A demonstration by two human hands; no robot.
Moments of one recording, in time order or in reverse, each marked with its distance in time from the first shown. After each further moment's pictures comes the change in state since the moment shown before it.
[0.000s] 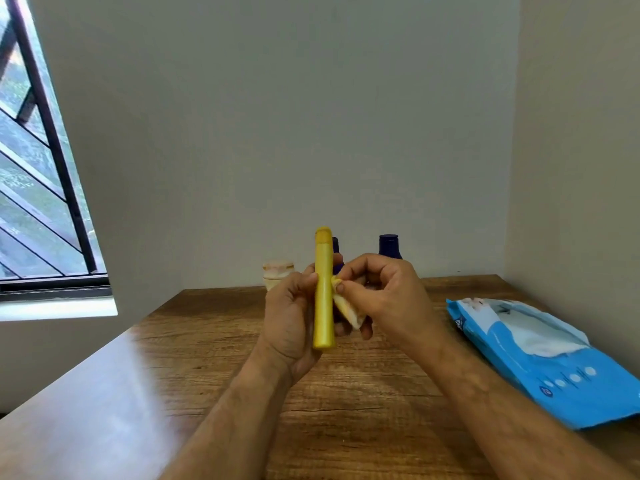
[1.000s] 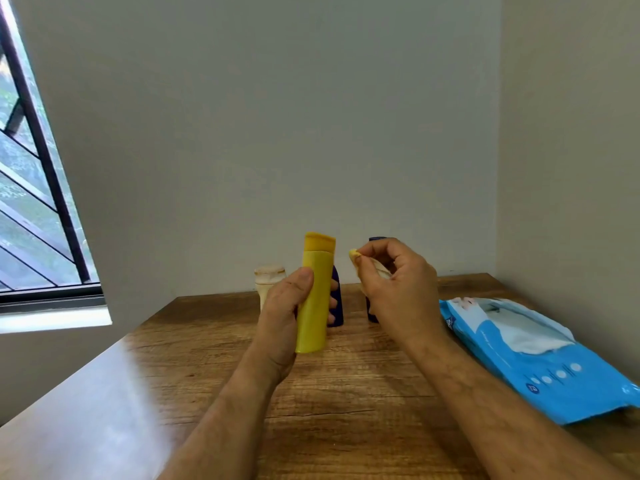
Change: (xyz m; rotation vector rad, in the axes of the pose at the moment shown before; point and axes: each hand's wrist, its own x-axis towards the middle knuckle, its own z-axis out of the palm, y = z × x) left_hand 0.006 -0.002 -0.010 0.334 0.085 0.175; right_hand 0.015 0.016 -0.011 -0.295 0.455 -0.206
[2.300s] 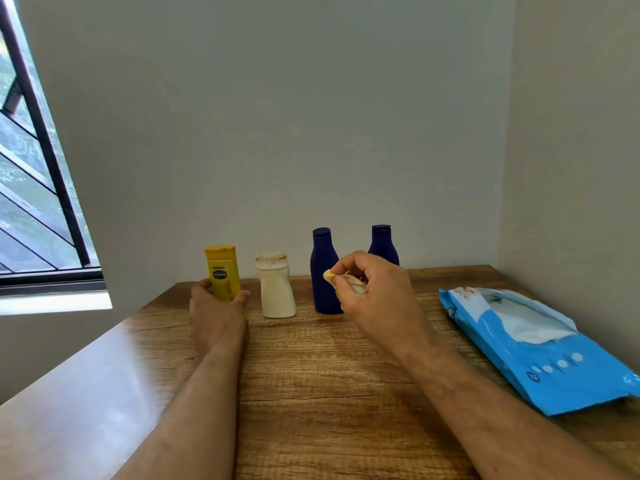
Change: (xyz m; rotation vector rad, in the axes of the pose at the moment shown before) left_hand 0.027 -0.032 -0.094 0.744 0.858 -0.080; right_hand -0.018 0.008 0.009 -0.134 -0.319 -0.044
